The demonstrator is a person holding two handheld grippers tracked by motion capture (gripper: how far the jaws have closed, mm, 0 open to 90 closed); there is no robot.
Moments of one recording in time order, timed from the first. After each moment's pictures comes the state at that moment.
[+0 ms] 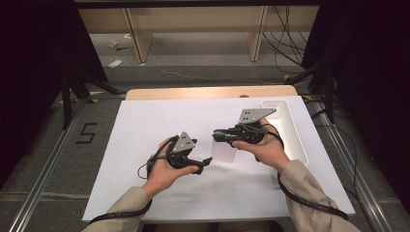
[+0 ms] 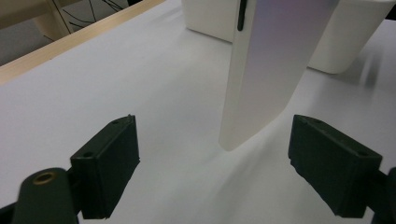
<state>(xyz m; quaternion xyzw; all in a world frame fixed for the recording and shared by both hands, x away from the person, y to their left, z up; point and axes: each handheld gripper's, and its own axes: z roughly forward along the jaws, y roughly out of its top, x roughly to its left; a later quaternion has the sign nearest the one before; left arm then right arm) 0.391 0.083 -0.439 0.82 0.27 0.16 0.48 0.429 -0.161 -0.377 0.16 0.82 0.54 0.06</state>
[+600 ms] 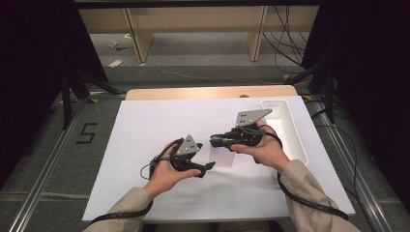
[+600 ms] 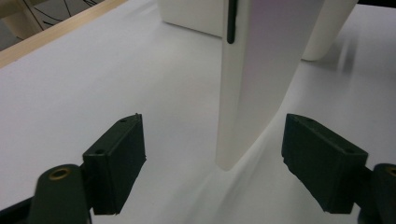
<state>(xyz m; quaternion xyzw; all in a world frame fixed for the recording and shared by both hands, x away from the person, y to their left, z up) 0.388 0.074 -0.446 0.84 0.24 0.14 0.47 0.426 -0.155 -0.378 0.13 0.84 0.53 0.02</state>
